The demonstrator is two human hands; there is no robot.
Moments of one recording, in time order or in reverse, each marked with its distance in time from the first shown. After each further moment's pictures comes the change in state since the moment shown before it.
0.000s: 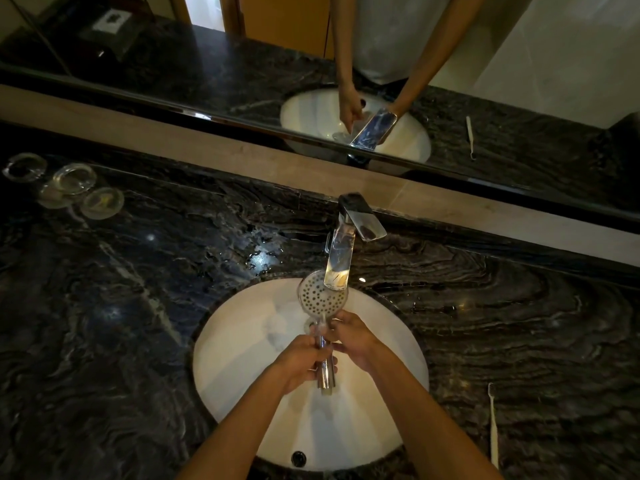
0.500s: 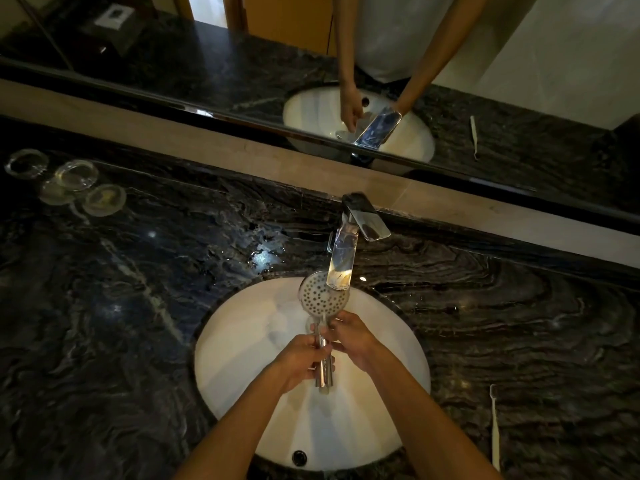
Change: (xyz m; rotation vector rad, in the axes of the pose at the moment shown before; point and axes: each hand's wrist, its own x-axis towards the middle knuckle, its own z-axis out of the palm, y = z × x) left_hand 0.001 -0.002 -0.005 0.012 -0.023 0.042; right_hand 0.004 0.003 0.003 0.004 0.002 -0.019
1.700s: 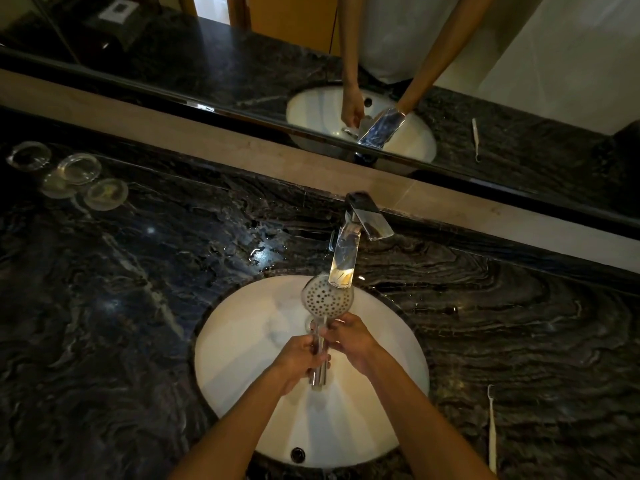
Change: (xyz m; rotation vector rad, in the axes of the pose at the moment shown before) left_hand -0.007 -0.005 0.002 0.069 0.105 0.029; right_hand 0.000 0.010 0.000 0.040 0.013 -0.050
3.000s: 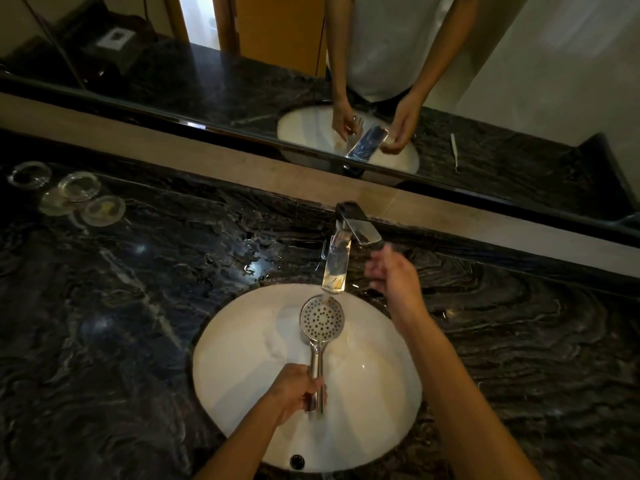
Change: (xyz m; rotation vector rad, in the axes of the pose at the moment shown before) left_hand -0.008 -0.035 0.001 -0.117 -0.013 -0.119; right_hand -0.061 -0.118 -0.030 -0.036 0.416 -0.374
